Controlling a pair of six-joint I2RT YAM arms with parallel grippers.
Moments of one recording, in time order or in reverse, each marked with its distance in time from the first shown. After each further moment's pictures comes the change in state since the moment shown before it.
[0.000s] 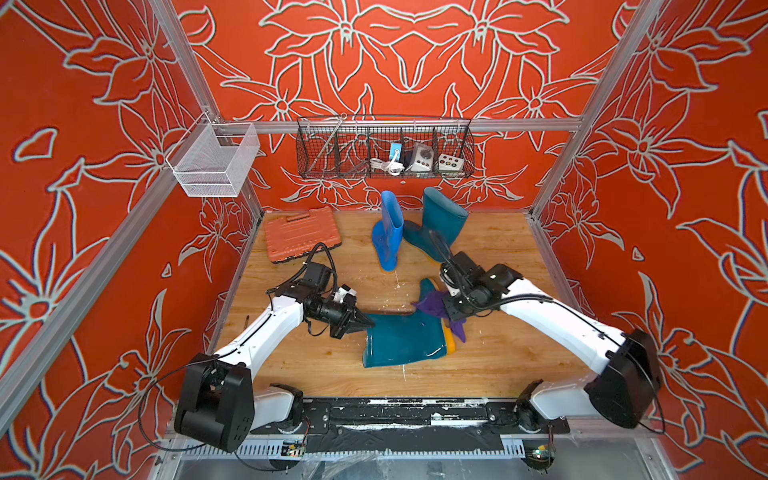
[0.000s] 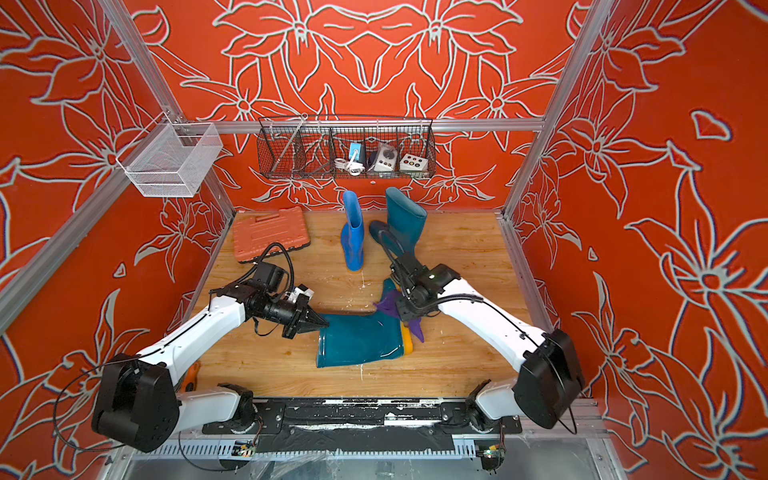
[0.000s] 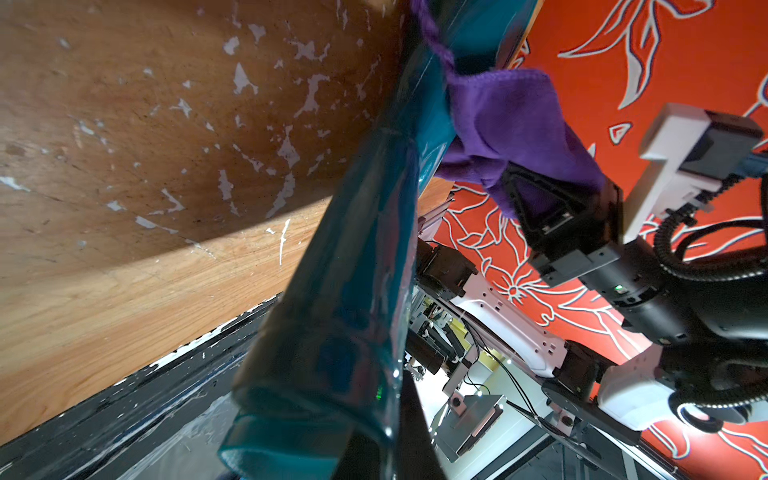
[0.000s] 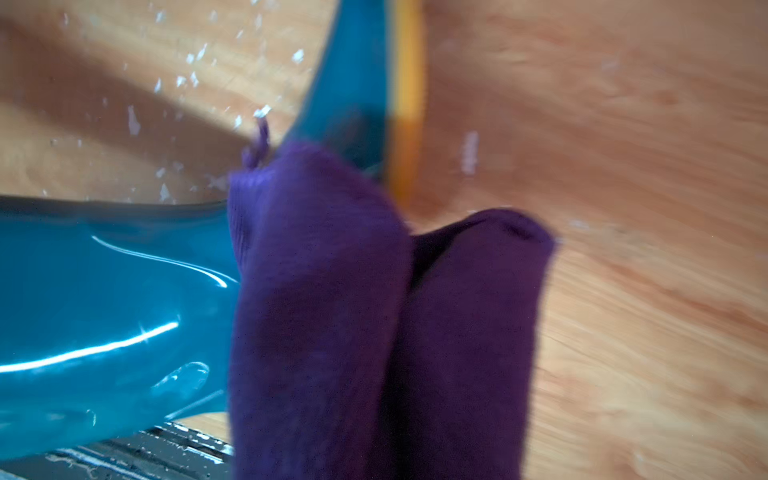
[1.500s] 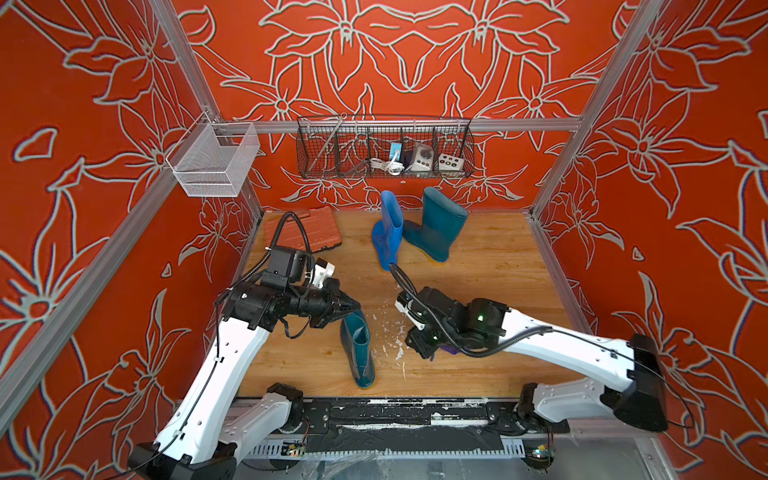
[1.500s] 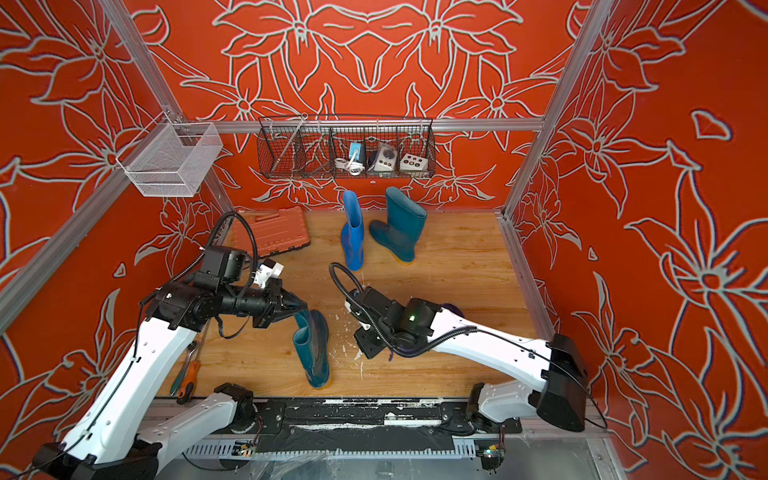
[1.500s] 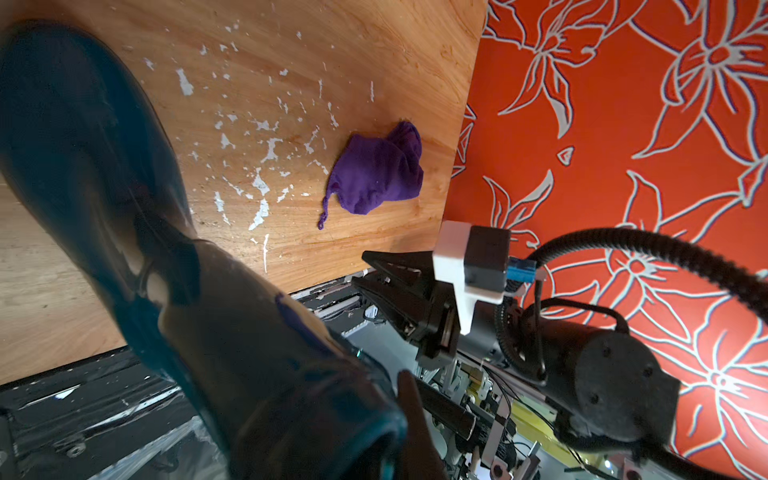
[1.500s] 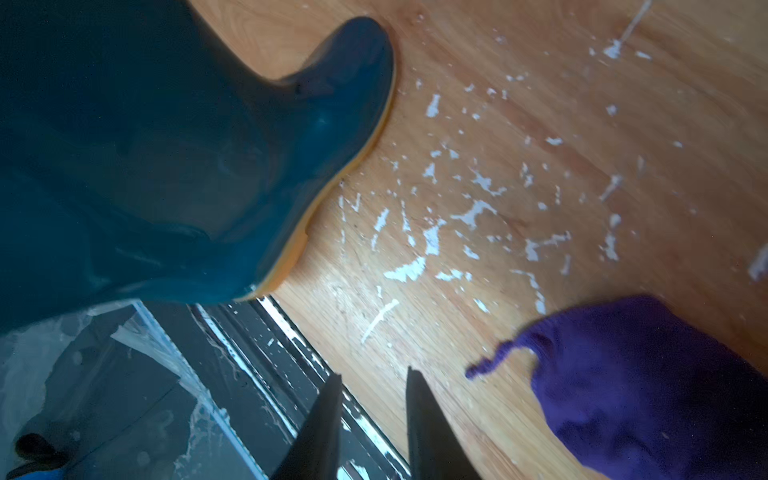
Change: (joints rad) left arm -0.019 -0.253 0.412 -0.362 -0.290 -0.056; right arm 0.494 0.000 -0.021 0.266 -0.103 0.080
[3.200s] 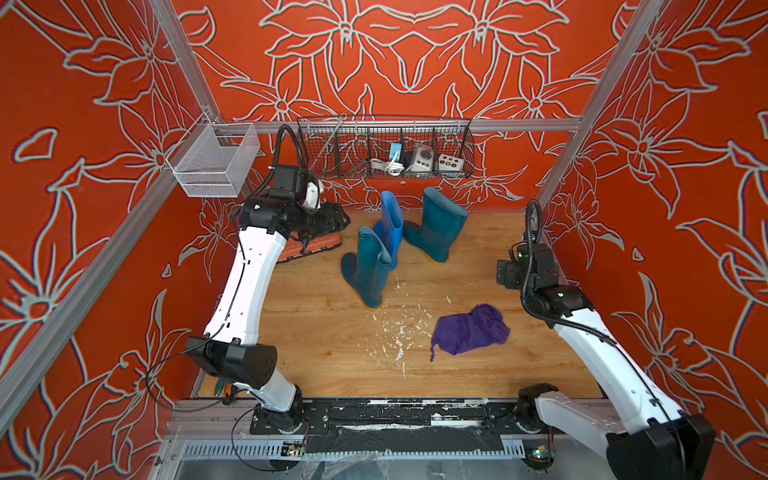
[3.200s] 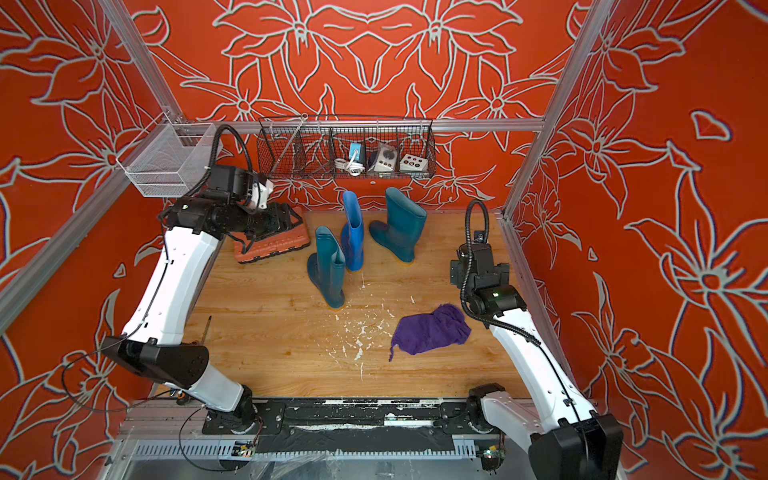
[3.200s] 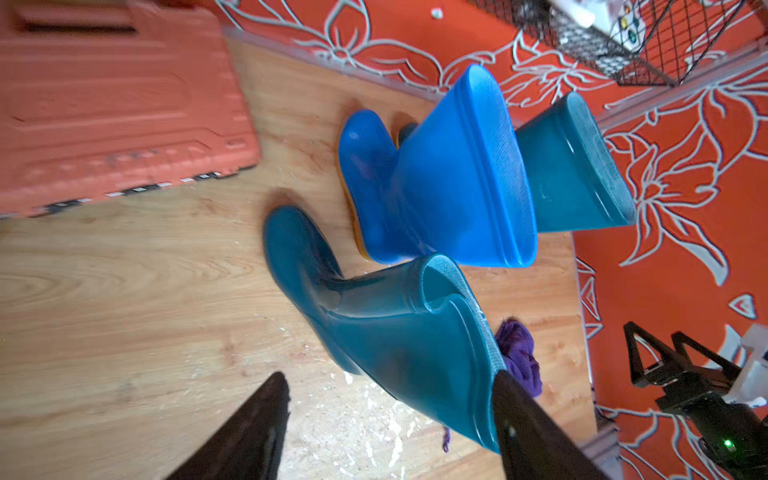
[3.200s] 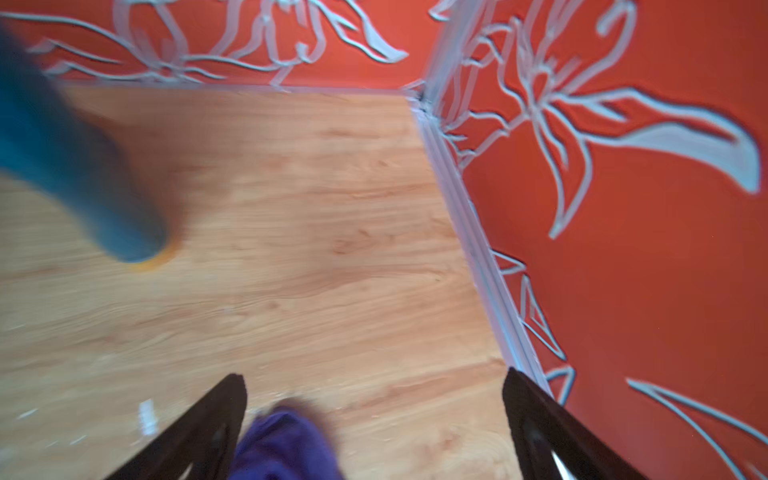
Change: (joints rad) left arm 0.120 0.531 0.718 -0.032 -0.484 0.443; right arm -0.912 -0.323 -0.246 0.237 0.546 -0.272
